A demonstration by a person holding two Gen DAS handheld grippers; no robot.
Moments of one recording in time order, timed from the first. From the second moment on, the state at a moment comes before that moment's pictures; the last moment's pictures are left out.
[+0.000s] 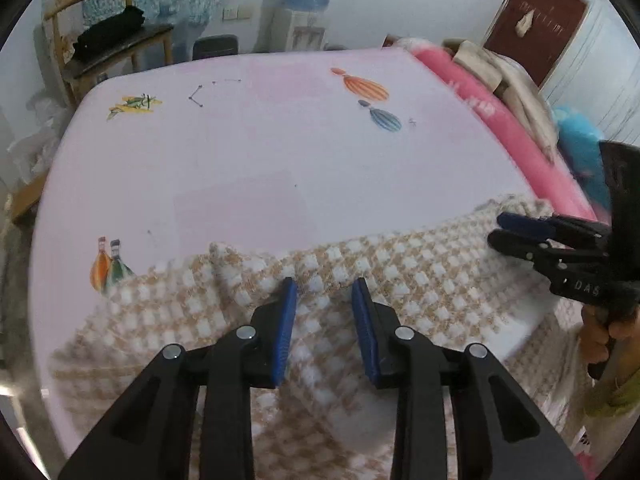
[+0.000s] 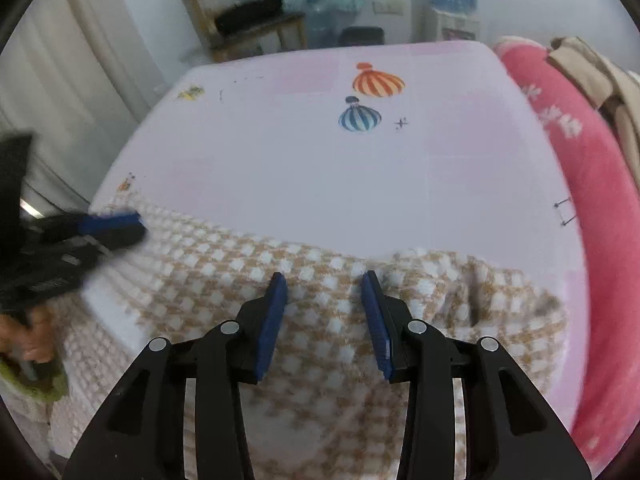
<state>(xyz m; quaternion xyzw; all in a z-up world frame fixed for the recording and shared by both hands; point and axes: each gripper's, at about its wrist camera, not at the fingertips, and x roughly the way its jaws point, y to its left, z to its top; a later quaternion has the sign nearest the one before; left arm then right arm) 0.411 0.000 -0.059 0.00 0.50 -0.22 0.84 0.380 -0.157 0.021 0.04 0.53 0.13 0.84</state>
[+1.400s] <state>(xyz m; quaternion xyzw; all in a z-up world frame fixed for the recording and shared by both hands) 0.321 0.002 -0.031 0.06 0.45 -0.23 0.86 0.308 -0.108 0.042 0.00 0.51 0.09 0.86</state>
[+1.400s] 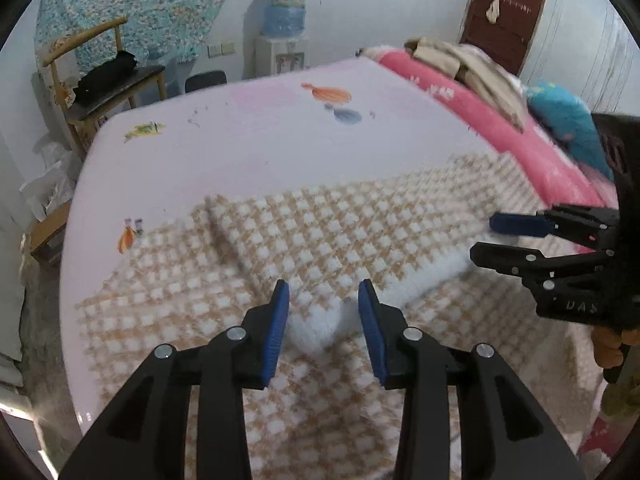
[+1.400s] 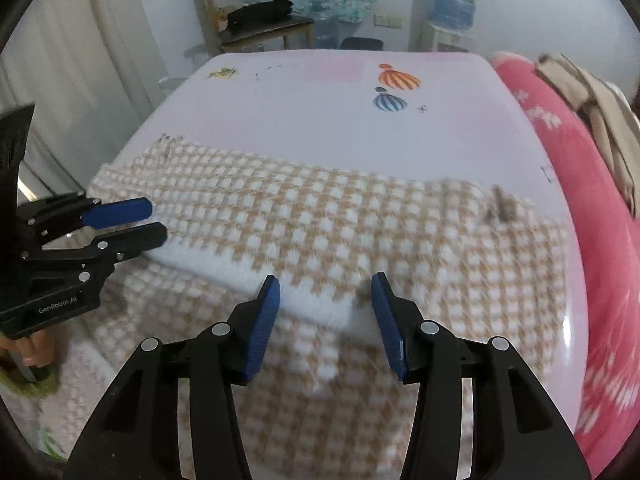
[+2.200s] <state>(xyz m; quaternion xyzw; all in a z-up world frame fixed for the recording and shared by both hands) 0.203 0.081 0.017 0.02 0.43 -0.12 0.89 0.179 -0.105 0.096 0.03 0.46 0.14 0.87</state>
